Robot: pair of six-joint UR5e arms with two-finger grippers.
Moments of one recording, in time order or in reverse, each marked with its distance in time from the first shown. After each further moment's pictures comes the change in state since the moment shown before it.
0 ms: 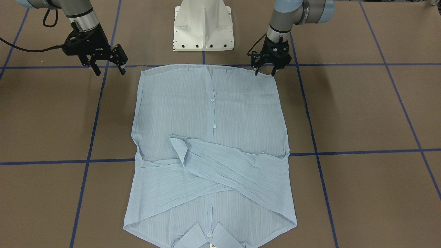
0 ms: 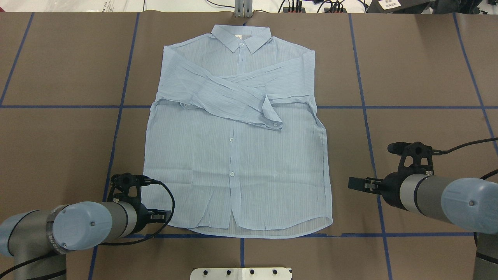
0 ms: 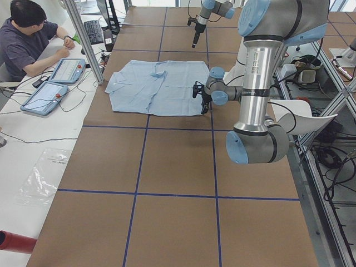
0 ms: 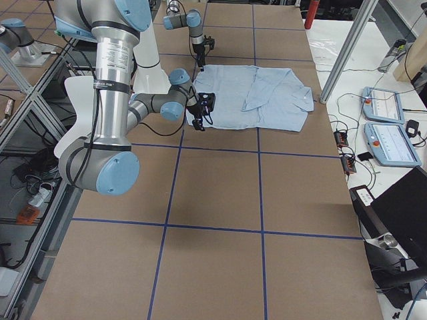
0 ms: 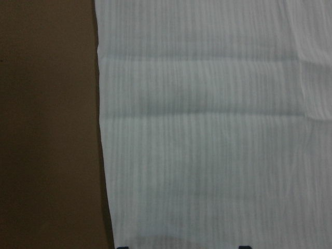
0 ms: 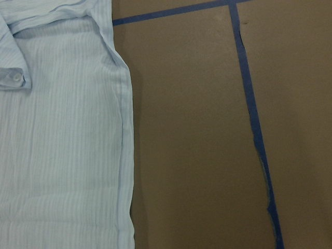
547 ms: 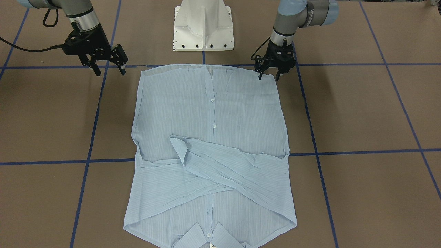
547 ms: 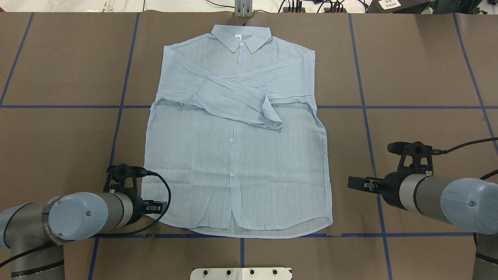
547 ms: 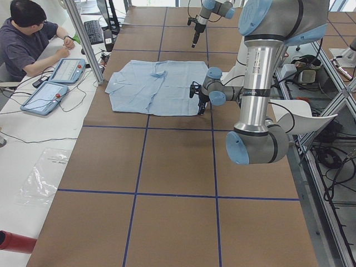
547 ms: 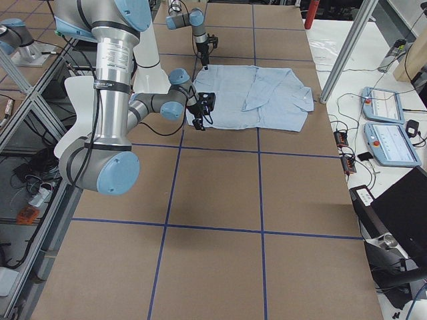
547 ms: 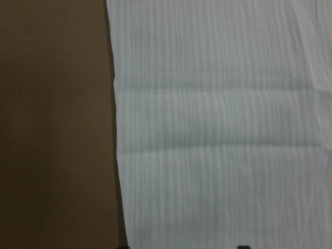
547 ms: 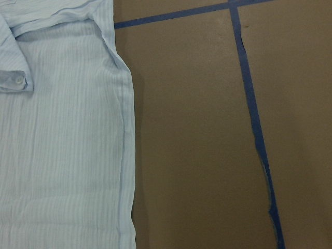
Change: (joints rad) left arm -0.038 0.006 0.004 0.001 -0.003 0.037; right arm -0.002 0.001 0.000 0.000 -0.008 0.000
